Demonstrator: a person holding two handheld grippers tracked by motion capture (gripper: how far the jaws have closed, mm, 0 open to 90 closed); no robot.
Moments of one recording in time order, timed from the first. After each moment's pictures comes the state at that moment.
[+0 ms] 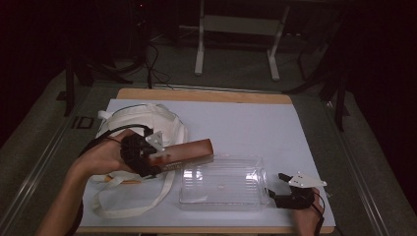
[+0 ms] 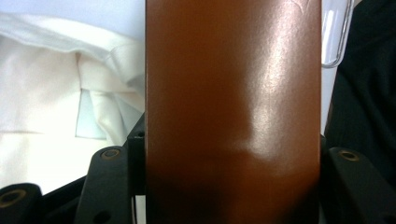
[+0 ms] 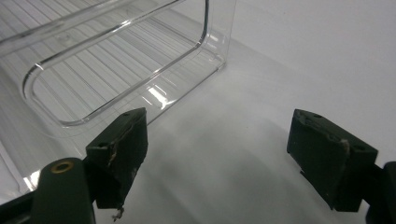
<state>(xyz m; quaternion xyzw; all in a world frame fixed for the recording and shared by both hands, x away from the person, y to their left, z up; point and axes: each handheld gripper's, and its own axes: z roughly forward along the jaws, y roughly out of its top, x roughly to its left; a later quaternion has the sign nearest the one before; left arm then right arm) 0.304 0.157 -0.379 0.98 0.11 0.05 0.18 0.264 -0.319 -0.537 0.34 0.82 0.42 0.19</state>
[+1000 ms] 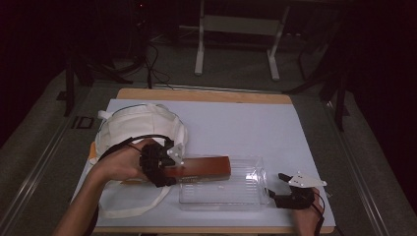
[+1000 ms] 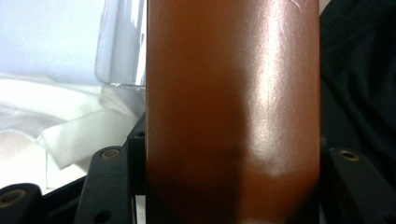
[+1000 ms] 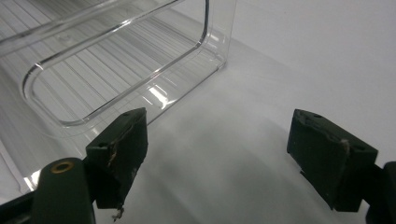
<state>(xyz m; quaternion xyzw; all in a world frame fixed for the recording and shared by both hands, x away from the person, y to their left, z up) 0.292 0.112 -0.389 0.99 0.05 0.03 0.16 0.264 -0.319 -0.537 0.34 0.82 0.42 0.18</state>
